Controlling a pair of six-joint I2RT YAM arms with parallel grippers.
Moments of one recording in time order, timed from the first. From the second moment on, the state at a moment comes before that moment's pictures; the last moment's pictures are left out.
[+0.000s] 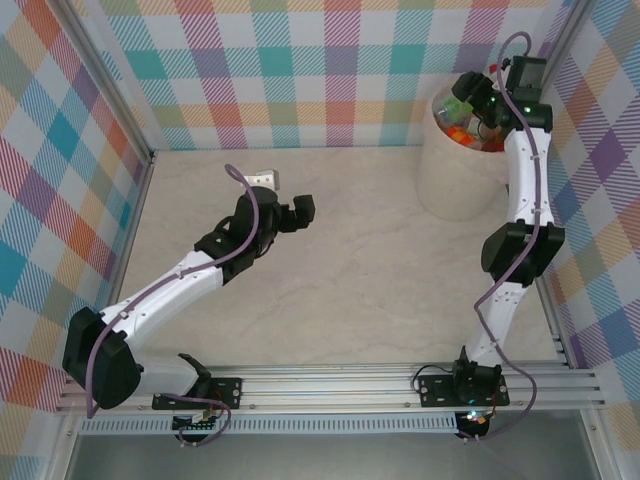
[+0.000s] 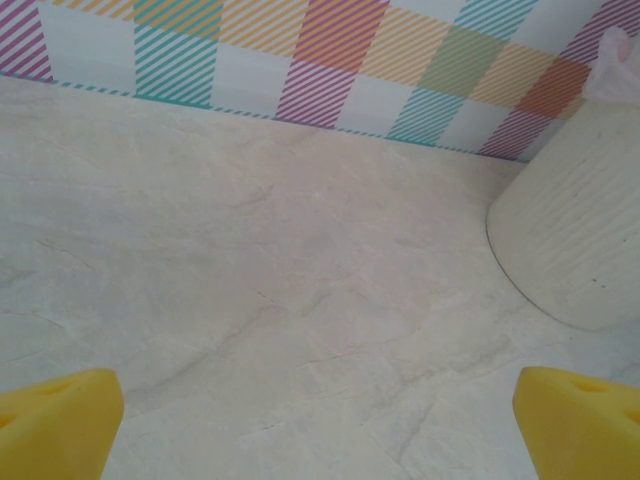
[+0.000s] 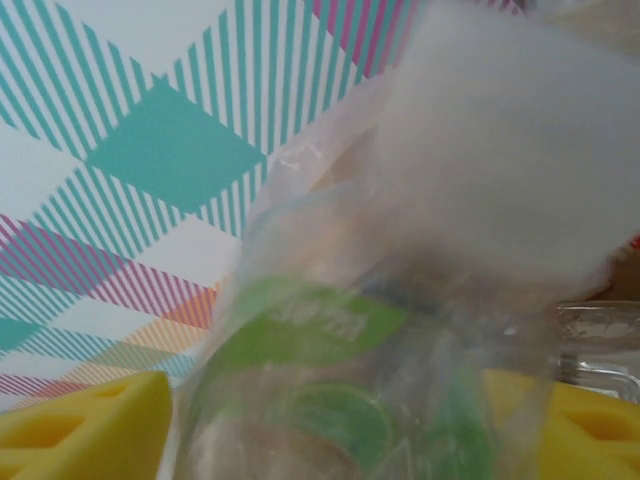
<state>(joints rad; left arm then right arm) -0.63 1.31 1.05 -0.19 -0.30 -0.52 -0.12 2.14 2.43 -0.78 -0.31 0.55</state>
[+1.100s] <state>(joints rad) -0.59 1.38 1.05 -0.22 -0.27 -0.56 -0.13 2.17 2.46 -0.79 -0.46 0.48</state>
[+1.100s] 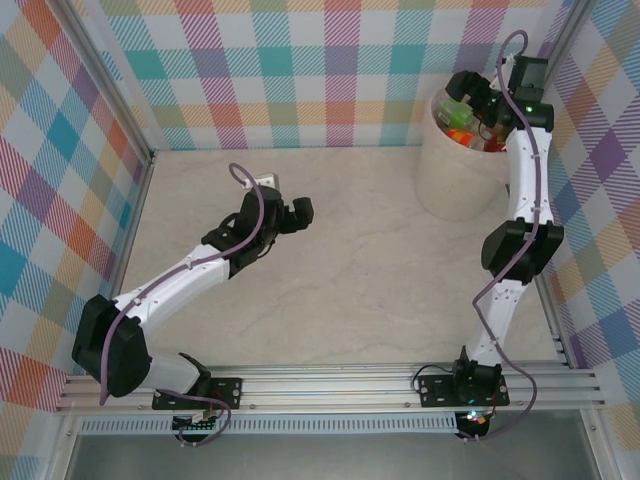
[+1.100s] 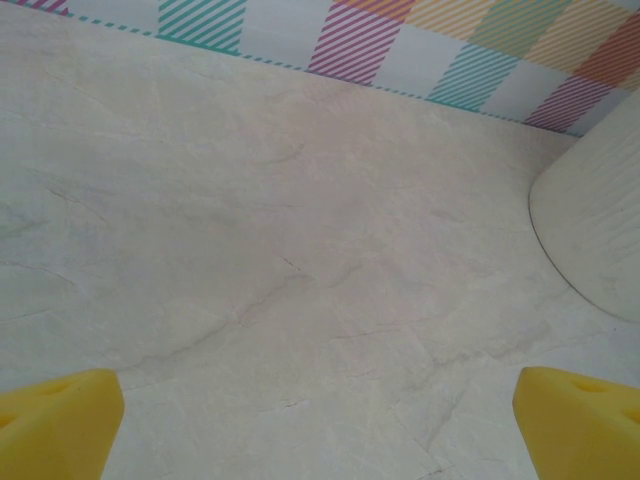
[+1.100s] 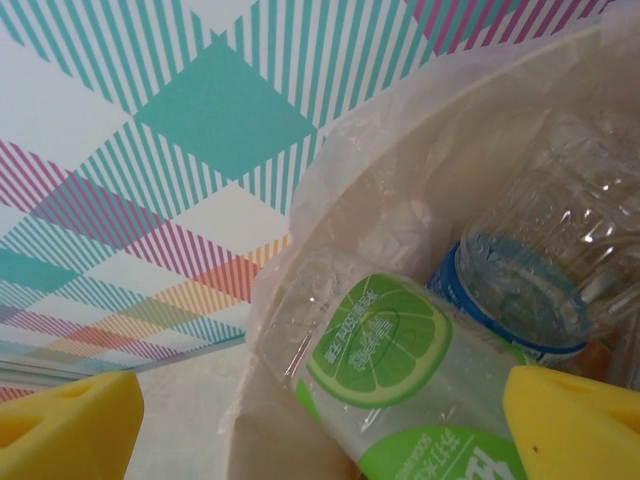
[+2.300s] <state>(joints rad) -0.24 1.04 0.73 -0.35 -0.85 -0.51 -0.13 0.96 0.82 -0.22 -0.29 0.49</state>
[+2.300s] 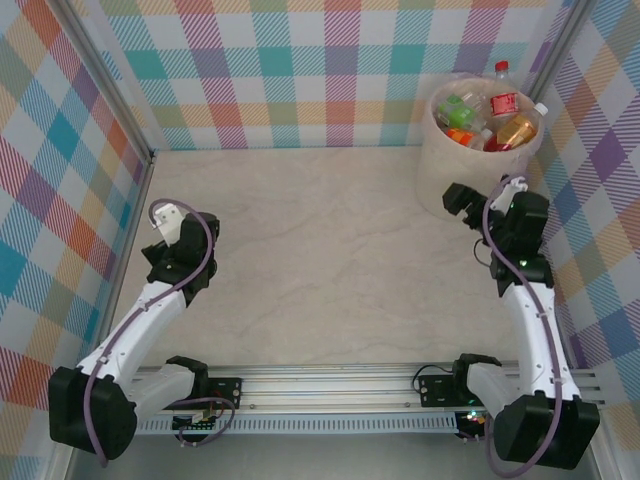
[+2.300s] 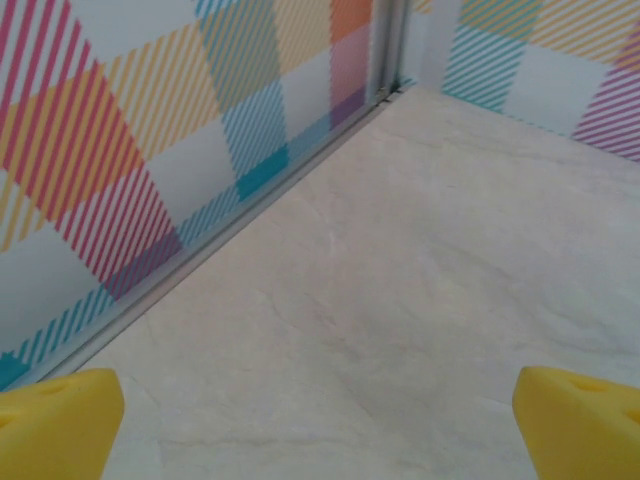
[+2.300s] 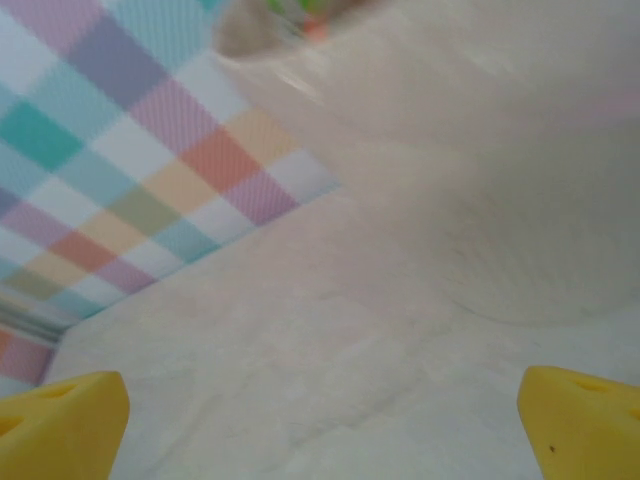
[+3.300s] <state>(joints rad) -0.11 1.57 0.40 0.67 -0.28 -0.15 -0.02 1.53 0.39 0.66 -0.17 0.08</state>
